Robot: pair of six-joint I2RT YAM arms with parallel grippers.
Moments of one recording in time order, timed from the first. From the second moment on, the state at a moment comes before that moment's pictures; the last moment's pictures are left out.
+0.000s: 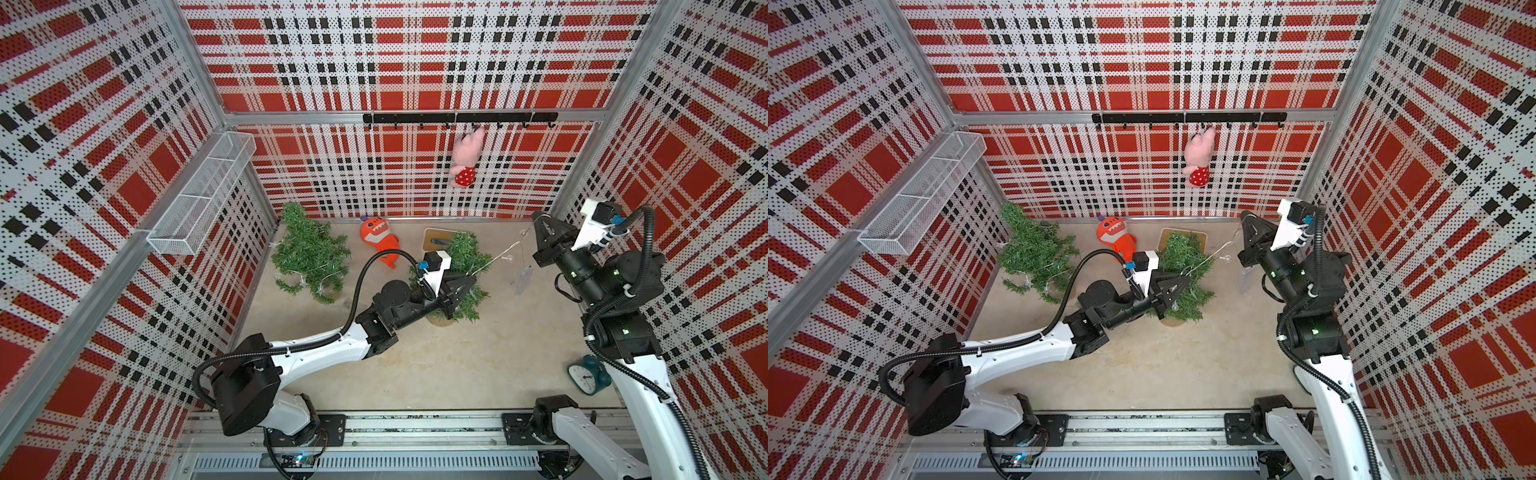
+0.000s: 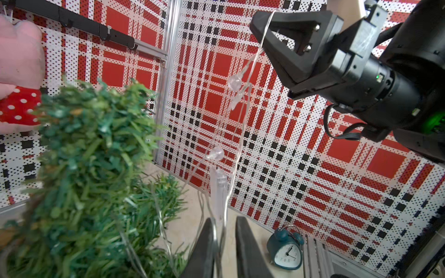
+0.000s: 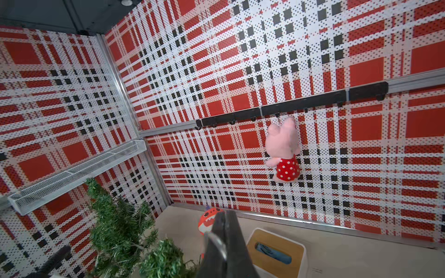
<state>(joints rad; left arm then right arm) -0.97 1.44 0.91 0.71 0.15 -0.30 0.12 0.86 1.10 -0.02 -0.32 0.32</state>
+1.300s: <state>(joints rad) -0.72 1.42 0.65 0.68 0.08 -0.38 0.37 0.95 0.73 0.01 -0.50 0.34</state>
